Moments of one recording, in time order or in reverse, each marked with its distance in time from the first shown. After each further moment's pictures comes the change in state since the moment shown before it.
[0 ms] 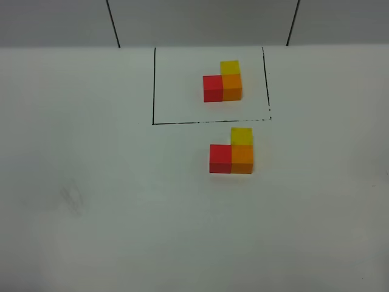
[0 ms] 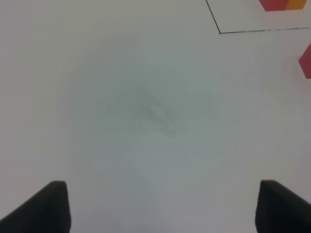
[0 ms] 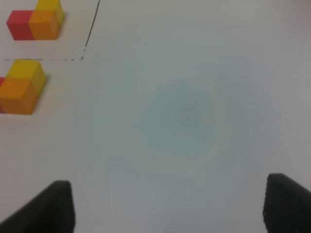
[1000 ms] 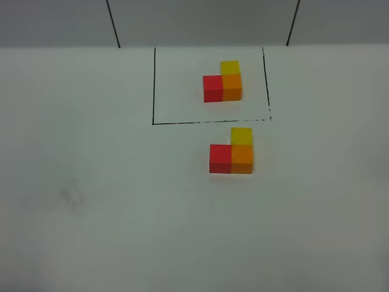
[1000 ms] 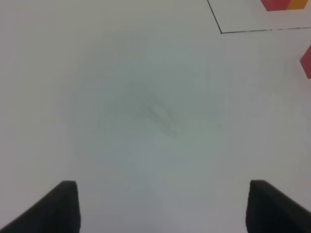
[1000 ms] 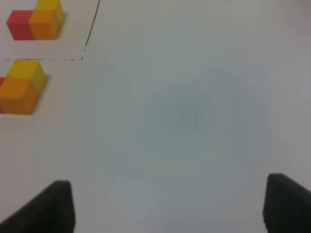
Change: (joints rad) left arm 0.000 0.000 0.000 0.002 0.000 0.000; right arm 0.000 0.000 0.000 0.000 0.000 0.000
